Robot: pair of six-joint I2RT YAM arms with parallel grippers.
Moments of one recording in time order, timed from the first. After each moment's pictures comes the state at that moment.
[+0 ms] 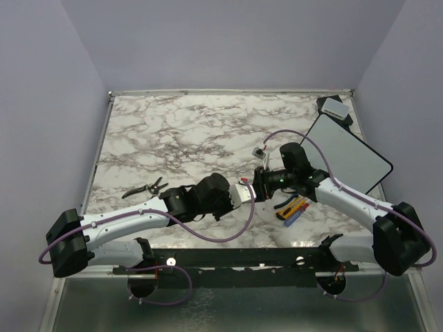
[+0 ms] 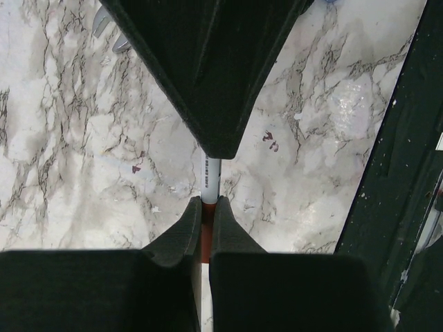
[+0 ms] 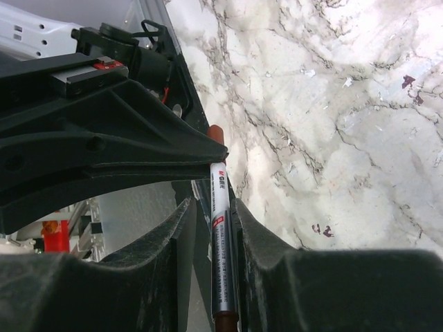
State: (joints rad) left arm -1.10 1.16 0.79 -0.32 0.03 0.21; right arm 0.56 1.27 0.70 -0.08 -0.92 0.37
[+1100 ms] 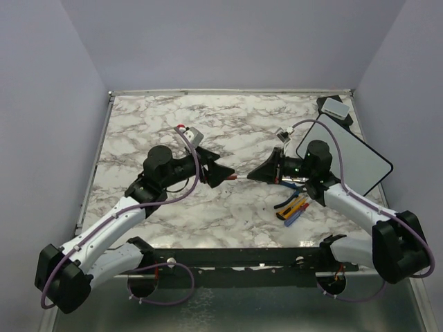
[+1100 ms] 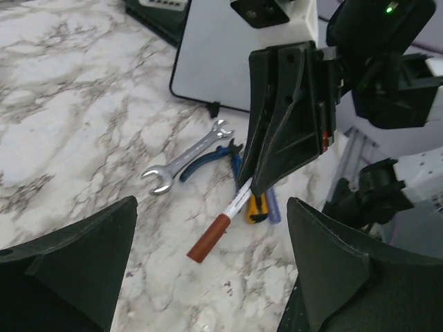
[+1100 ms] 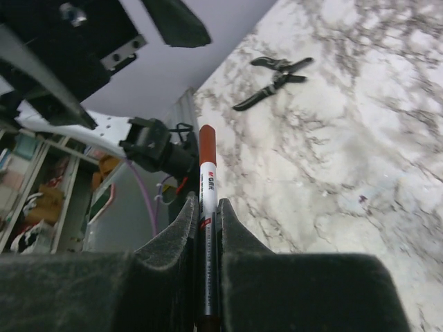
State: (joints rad) left arm -0.63 0.96 0.71 0.14 0.42 -0.31; right arm 0.38 1.22 0.56 0.51 -0.96 0.63
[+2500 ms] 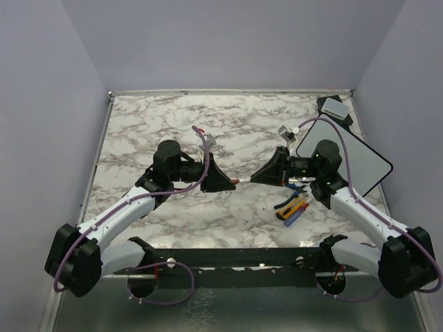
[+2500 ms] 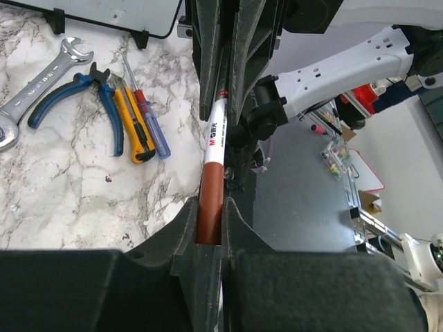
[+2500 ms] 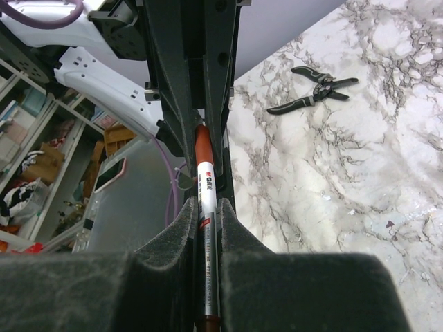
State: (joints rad) left arm -0.57 1.12 0.69 0.29 0.98 -0.55; right arm 0.38 1.10 0.60 0.53 -1.11 0.63
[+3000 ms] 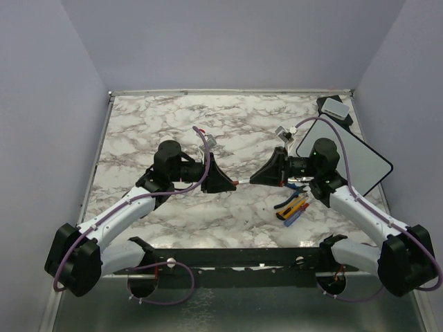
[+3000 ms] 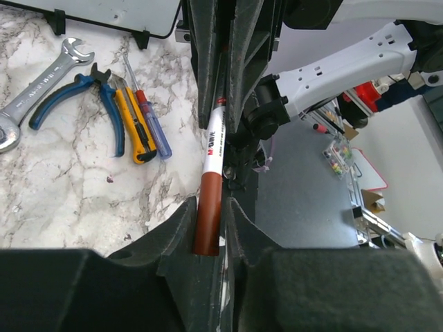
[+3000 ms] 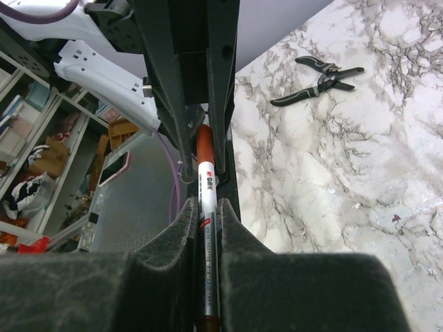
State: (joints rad) left arm -0.57 1.12 0.69 0.29 0.98 -0.54; right arm 0.39 1.12 0.62 0.47 -1.13 0.60
